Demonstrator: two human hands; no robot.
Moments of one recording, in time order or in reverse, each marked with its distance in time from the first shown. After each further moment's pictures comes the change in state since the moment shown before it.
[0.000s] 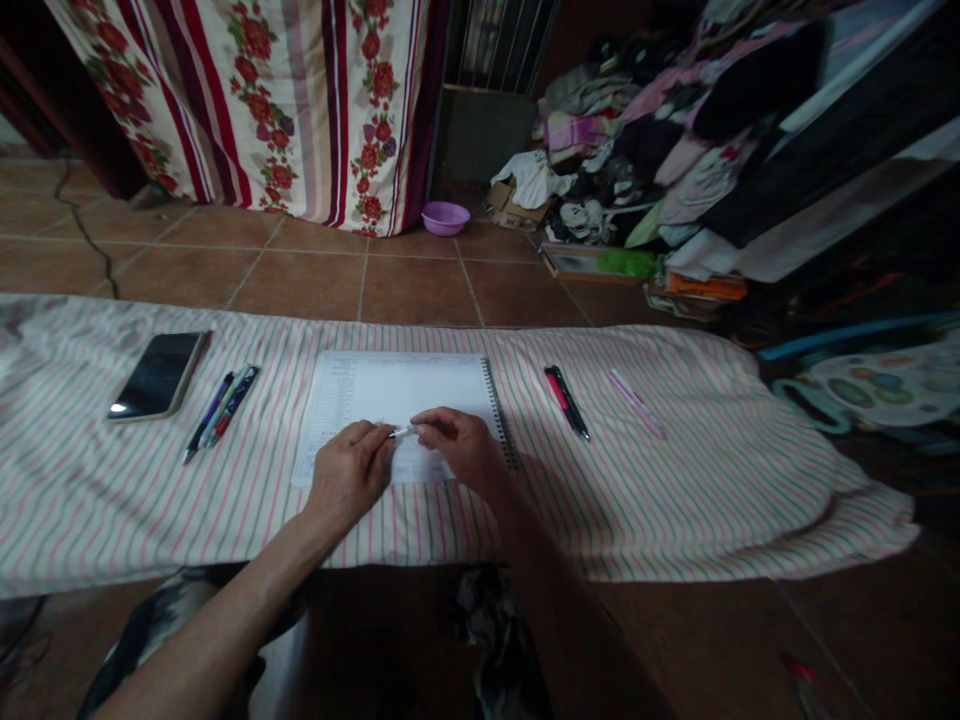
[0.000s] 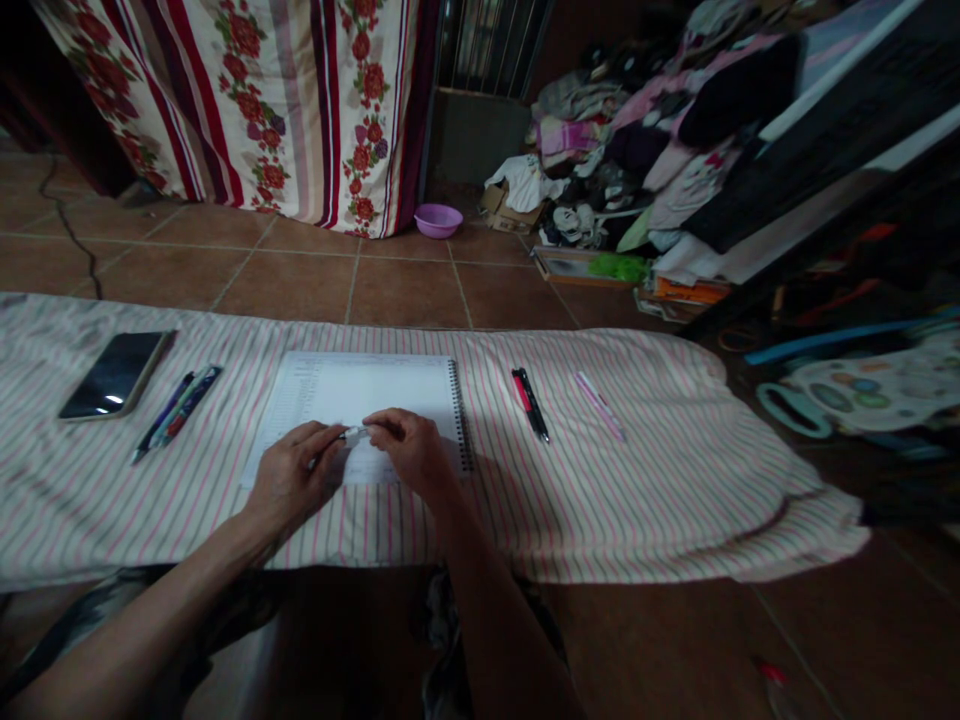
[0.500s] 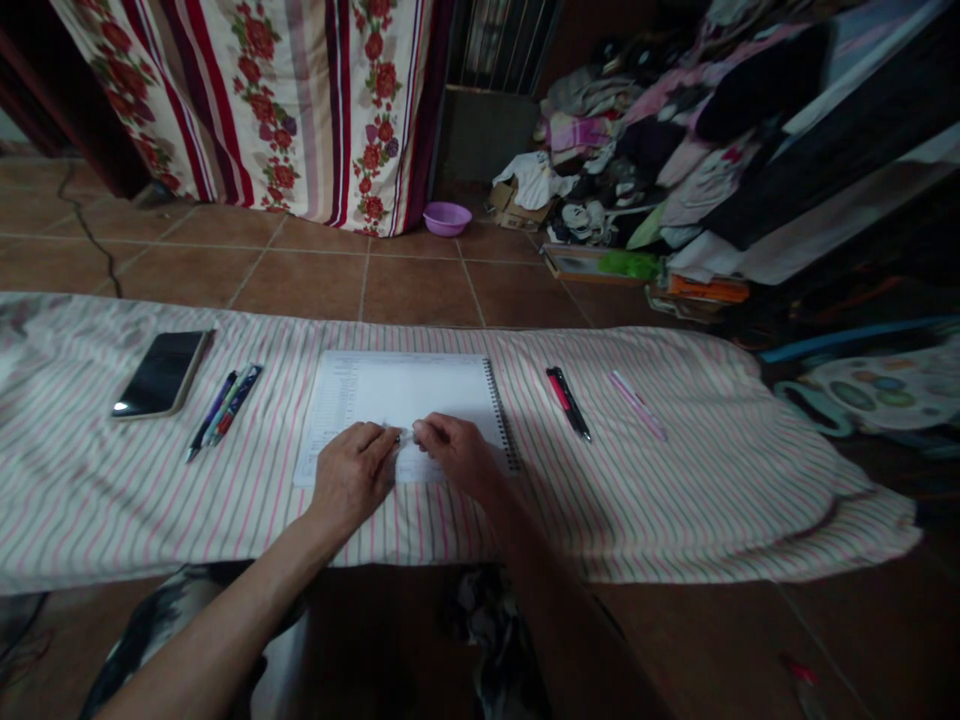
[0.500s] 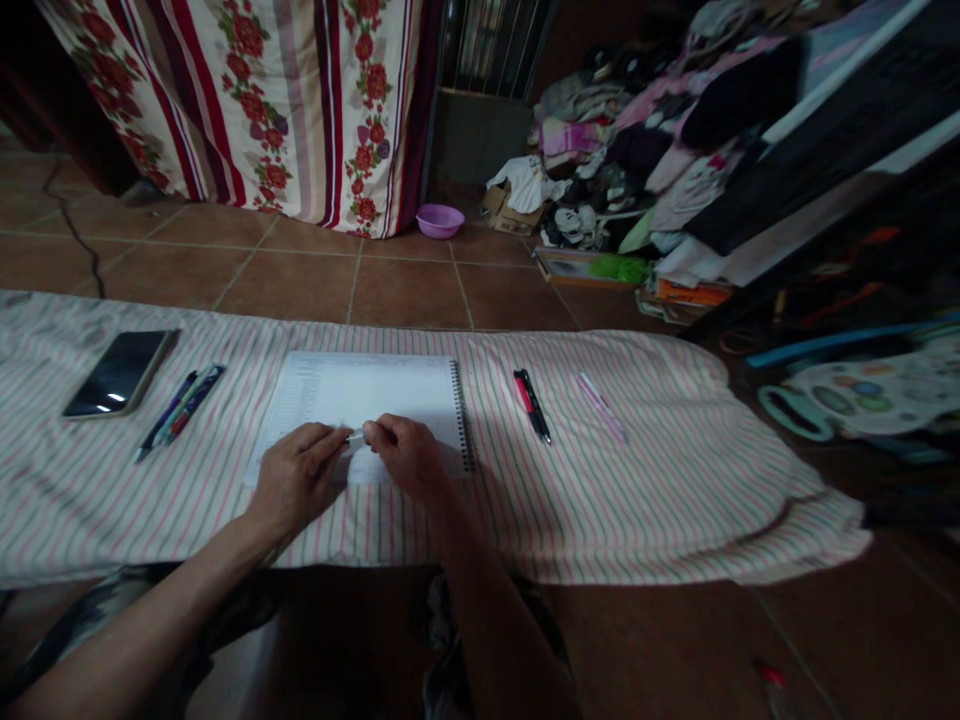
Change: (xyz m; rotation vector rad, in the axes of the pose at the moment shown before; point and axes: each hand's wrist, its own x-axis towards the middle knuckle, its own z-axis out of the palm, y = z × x) left_hand -0.002 0.000 -0.001 0.128 0.068 0.154; right_hand -0.001 -0.004 0.004 -0.332 -0.038 -0.074
